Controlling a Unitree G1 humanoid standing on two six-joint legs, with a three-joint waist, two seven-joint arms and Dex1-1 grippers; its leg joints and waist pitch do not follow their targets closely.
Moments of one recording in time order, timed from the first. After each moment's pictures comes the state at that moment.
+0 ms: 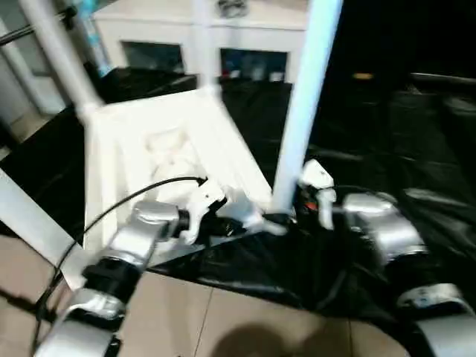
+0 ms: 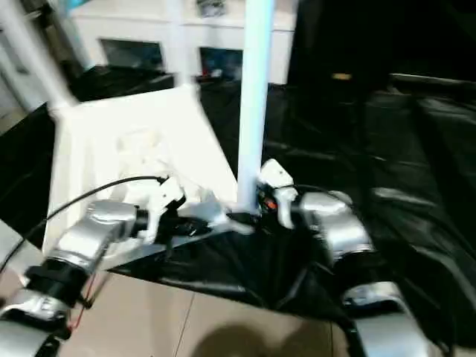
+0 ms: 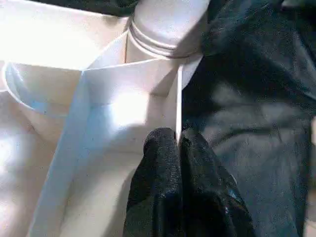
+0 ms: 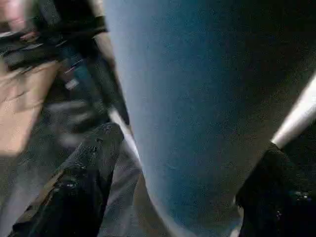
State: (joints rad) left arm -0.54 0.32 -0.24 0.52 -0.05 0.27 -1.22; right arm -0.58 -0.35 0.17 0.59 0.07 0.15 1.26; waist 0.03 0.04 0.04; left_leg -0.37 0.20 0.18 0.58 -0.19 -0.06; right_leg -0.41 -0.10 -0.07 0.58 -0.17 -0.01
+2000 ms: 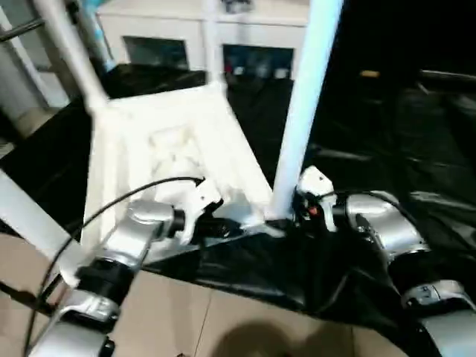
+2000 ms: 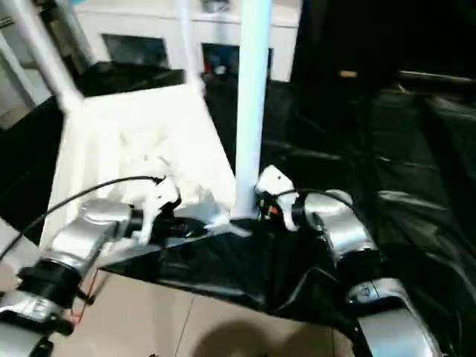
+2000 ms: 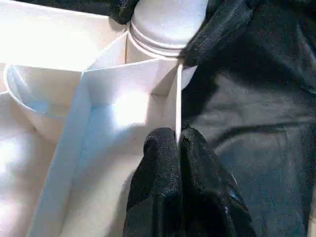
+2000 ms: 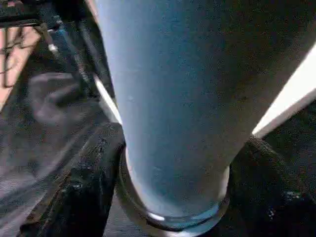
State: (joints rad) left arm -0.53 0.33 -0.24 0.51 -0.04 0.24 -1.20; right arm -0.60 -0.35 0.20 0.67 0.02 0.05 1.18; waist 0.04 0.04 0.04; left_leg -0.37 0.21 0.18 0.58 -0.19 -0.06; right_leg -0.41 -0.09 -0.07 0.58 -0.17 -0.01
